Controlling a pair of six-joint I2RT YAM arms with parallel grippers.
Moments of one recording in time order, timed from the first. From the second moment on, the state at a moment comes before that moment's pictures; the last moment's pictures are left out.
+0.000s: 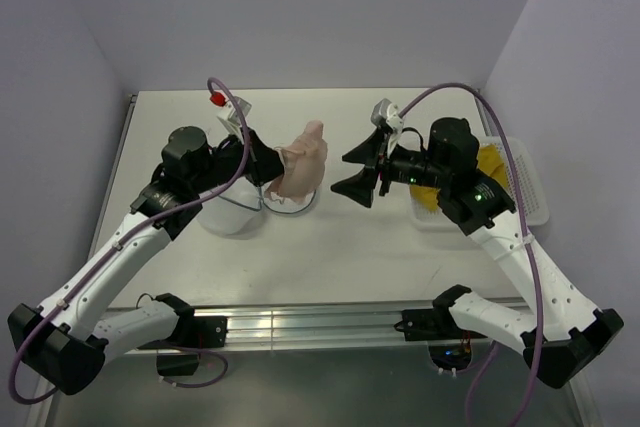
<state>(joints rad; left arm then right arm) -0.54 1.05 1.01 -0.05 0.50 -0.55 0.51 0.98 1.11 -0.32 -0.72 0.01</state>
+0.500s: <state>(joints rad) -0.54 0.97 1.02 -0.22 0.76 -0.33 0.61 1.22 1.46 -0.54 -0.81 -0.22</state>
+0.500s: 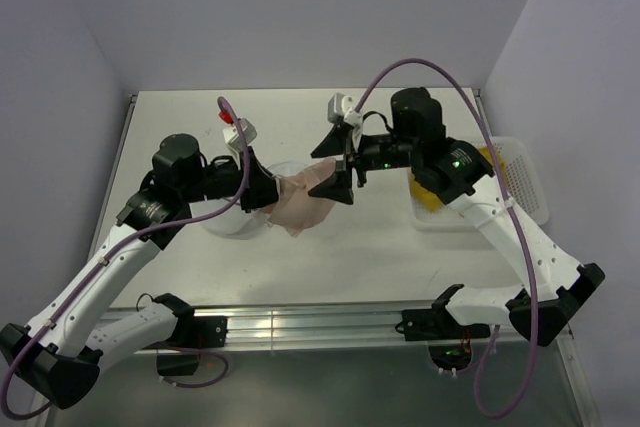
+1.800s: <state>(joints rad) -0.54 0.91 1.04 -0.38 0.74 -0.21 0.76 1.33 1.34 -0.62 -0.82 -0.23</state>
